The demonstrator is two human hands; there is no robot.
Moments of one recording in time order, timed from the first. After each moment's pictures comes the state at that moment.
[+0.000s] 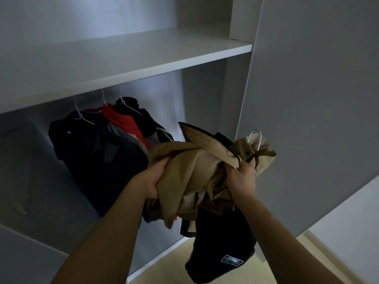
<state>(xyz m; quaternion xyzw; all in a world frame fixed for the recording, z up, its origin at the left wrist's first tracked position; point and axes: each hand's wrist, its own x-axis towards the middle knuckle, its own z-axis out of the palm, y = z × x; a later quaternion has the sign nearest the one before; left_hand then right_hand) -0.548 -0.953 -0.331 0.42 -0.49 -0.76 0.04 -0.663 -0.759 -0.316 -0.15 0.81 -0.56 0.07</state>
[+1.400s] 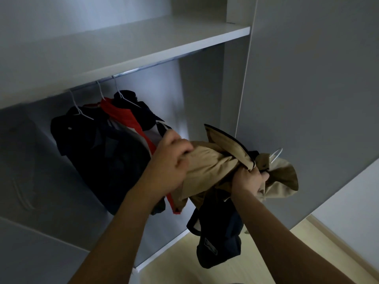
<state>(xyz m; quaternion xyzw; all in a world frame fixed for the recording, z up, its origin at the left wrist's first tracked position) -0.520 -0.891 -0.270 0.15 -0.92 -0.29 0.23 -0.654 -0.759 -0.356 0.12 0.78 -0.60 0.09</state>
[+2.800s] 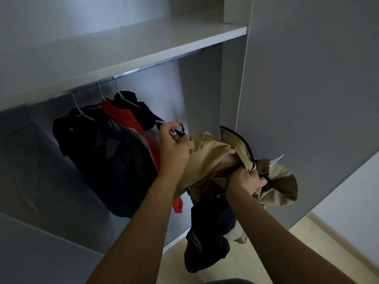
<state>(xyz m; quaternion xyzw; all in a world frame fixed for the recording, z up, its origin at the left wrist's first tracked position) -0.569 -0.879 -0.280 0.35 -0.65 -0.56 0.38 -0.644 -0.765 -0.354 0.22 0.69 -0.68 0.08</state>
